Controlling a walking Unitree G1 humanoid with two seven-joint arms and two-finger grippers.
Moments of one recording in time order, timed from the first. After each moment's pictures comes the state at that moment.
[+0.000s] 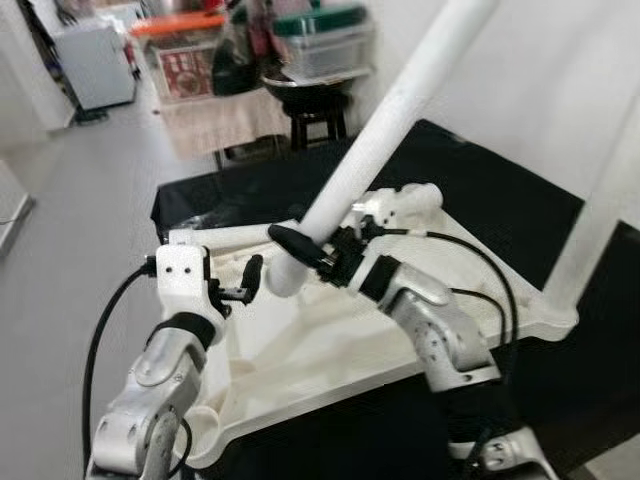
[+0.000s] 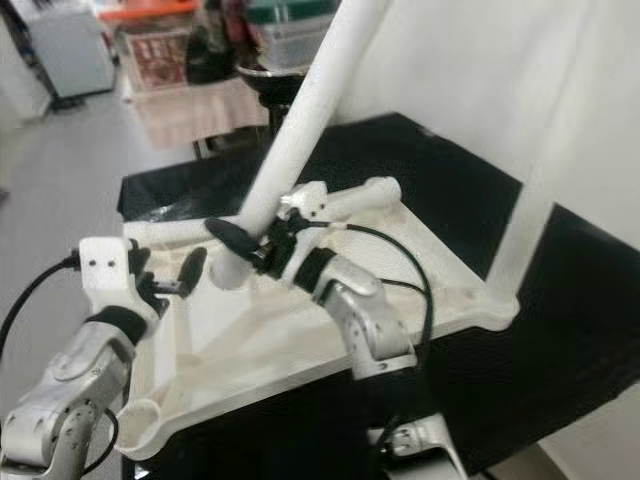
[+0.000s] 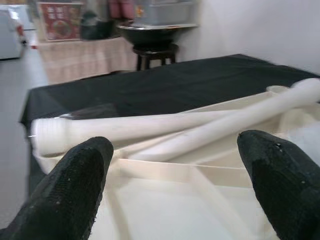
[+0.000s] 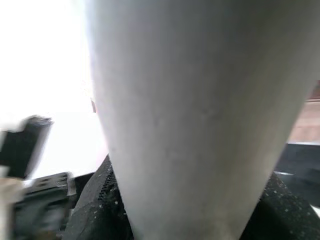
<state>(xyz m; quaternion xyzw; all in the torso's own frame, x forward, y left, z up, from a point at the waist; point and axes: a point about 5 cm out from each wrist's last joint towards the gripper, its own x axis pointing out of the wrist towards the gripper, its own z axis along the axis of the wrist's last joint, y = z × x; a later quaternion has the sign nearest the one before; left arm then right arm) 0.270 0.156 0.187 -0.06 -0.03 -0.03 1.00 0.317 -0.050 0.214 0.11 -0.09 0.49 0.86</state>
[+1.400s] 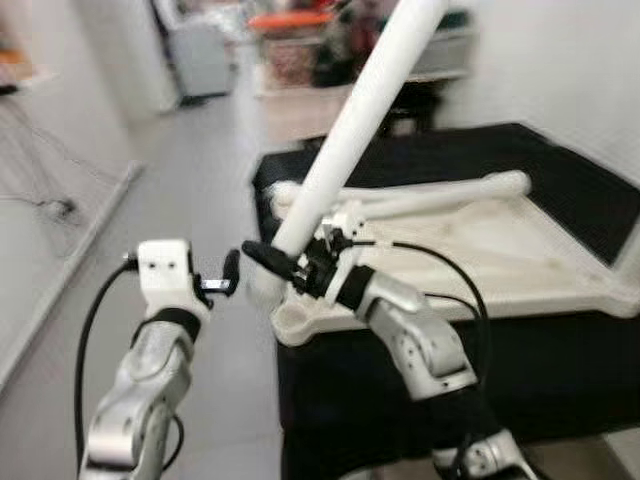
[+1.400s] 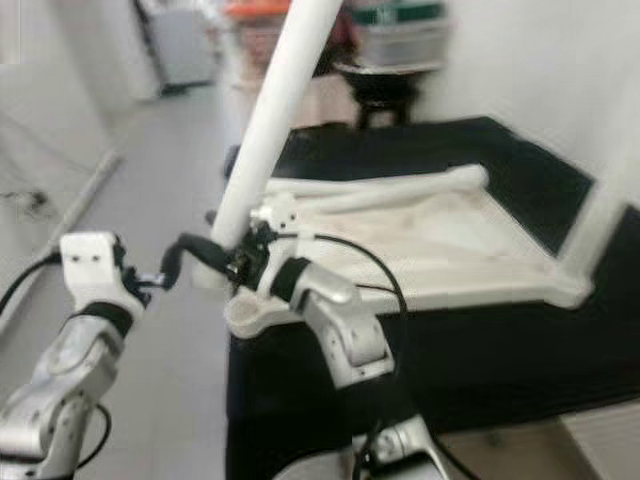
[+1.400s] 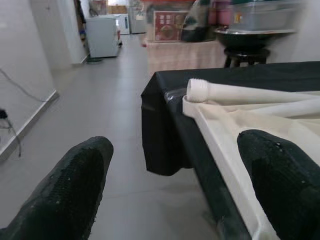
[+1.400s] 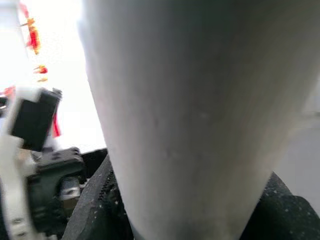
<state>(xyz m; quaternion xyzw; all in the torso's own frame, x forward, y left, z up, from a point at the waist) 0.273 0.157 0.184 -0.07 -0.04 -0.02 1.00 0.317 -0.046 0.206 0.07 -0.07 0.48 0.87</state>
